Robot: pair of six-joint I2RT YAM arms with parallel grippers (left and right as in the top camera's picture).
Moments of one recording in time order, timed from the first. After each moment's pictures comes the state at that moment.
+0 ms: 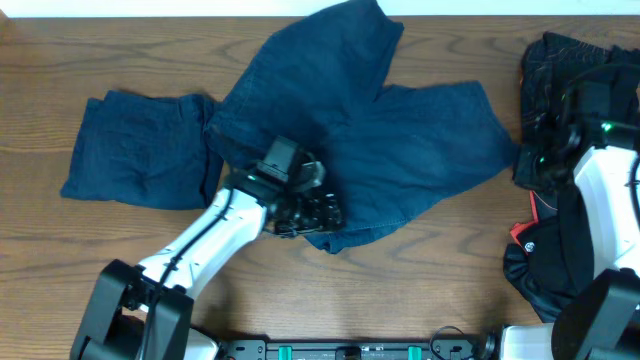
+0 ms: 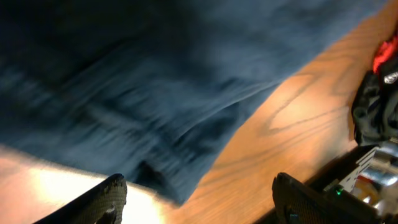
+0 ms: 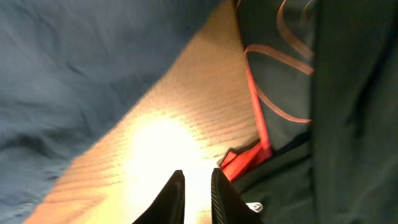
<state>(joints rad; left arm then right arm) -0.51 1.56 0.89 -0.58 0.52 -0.51 -0.22 1.57 1.17 -0.98 0.01 0.08</state>
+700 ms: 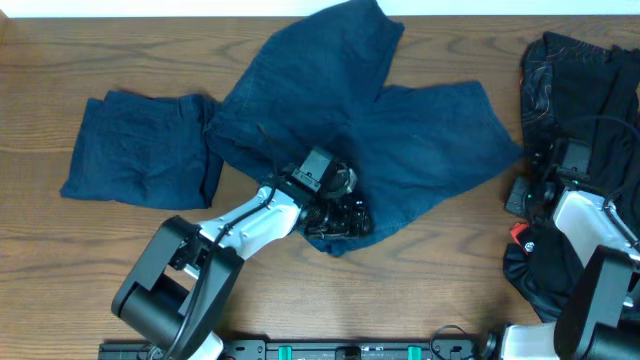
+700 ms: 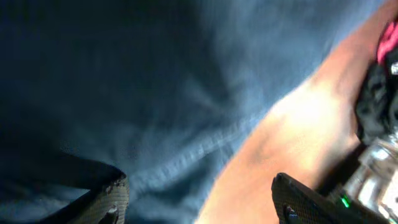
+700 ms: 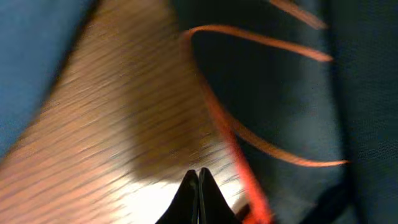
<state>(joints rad) -0.61 1.76 0.89 -0.39 0.60 -0.57 -0.32 1.60 0.77 -0.42 0.08 0.14</state>
